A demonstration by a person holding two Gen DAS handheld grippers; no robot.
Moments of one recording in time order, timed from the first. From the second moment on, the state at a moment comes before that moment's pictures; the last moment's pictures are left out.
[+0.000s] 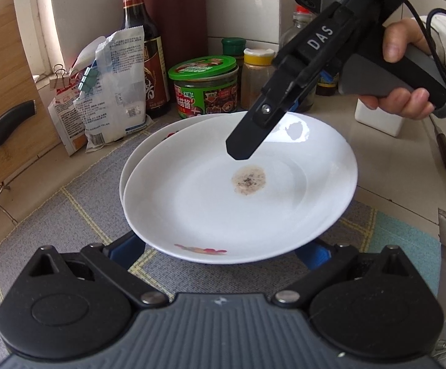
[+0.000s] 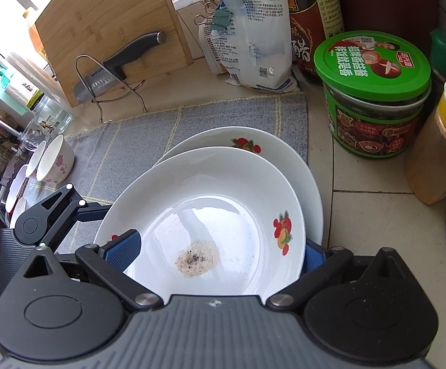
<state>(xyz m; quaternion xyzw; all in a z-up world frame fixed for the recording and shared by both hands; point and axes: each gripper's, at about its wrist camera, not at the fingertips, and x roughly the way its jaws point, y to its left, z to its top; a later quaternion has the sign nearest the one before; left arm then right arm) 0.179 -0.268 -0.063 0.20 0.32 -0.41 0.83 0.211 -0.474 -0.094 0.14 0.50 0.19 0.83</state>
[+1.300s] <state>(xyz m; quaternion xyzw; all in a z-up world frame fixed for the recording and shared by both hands) 0.176 -0.272 -0.059 0.20 0.29 -0.43 0.83 0.185 -0.464 -0.082 0.10 0.50 0.16 0.85</state>
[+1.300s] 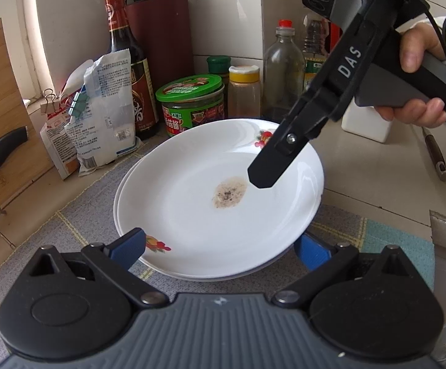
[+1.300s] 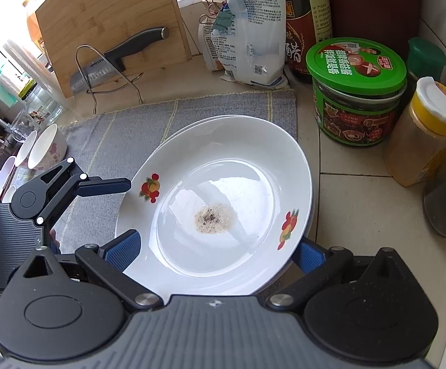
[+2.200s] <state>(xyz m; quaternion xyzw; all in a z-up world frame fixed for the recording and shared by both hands) 0.171 -0.236 -0.031 0.13 0.26 -0.39 0.87 0.166 -0.438 -0.063 0.00 0.46 0.13 0.88</state>
